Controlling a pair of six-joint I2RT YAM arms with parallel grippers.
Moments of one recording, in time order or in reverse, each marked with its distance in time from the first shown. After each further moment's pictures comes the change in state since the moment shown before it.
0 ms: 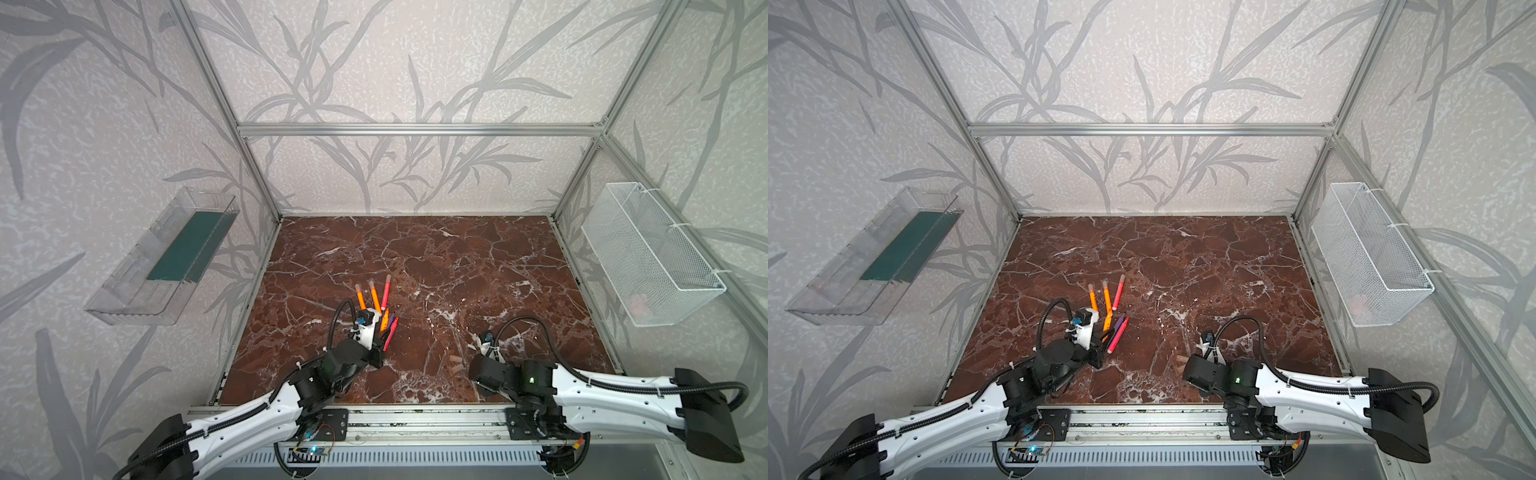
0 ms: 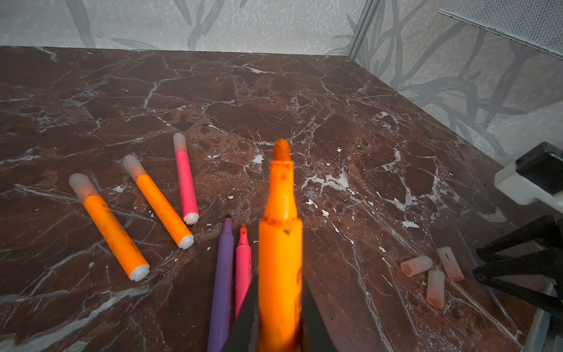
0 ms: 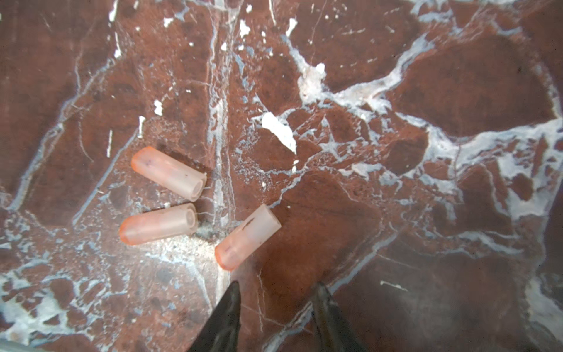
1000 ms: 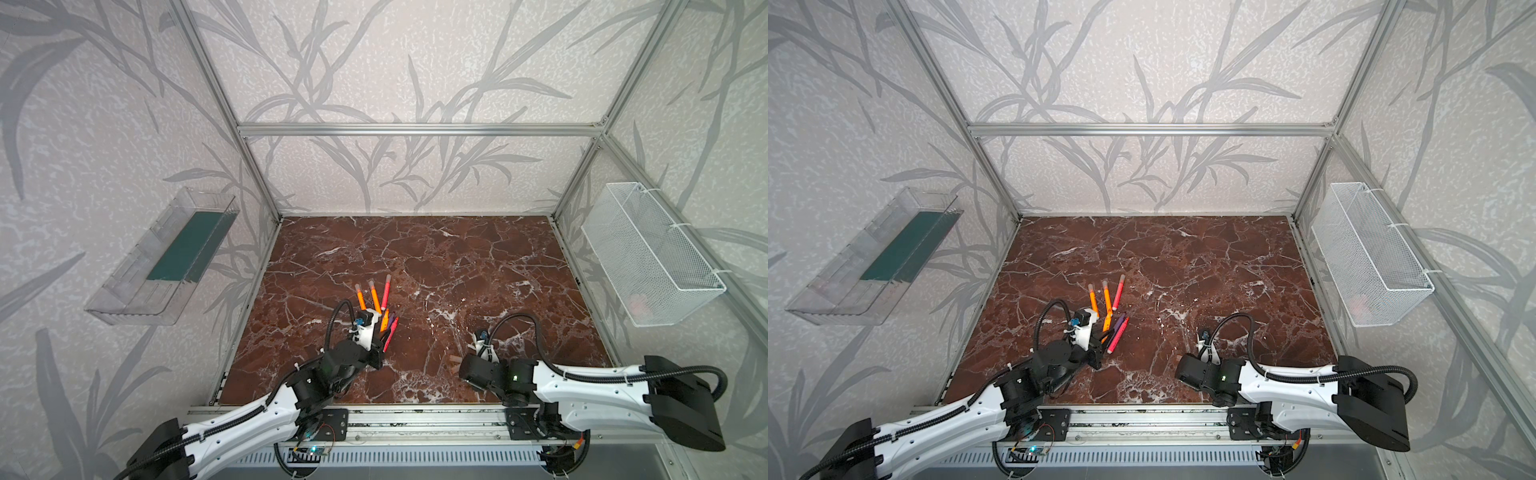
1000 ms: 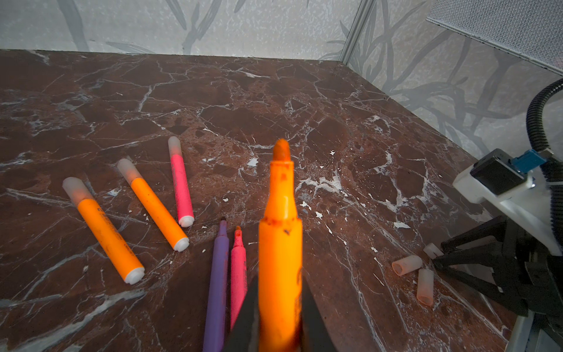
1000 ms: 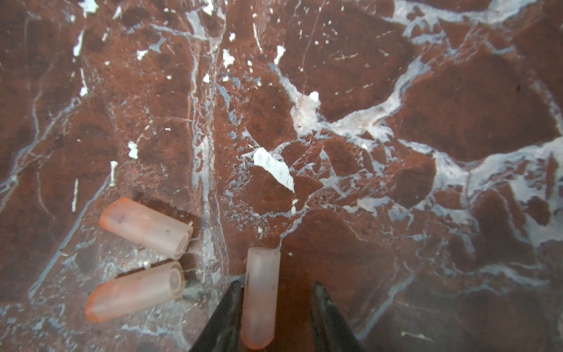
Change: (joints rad) left arm 0.000 -0.036 -0.004 -0.013 0.016 0.000; right arm -0.018 0.198 -0.006 0.158 0.088 0.034
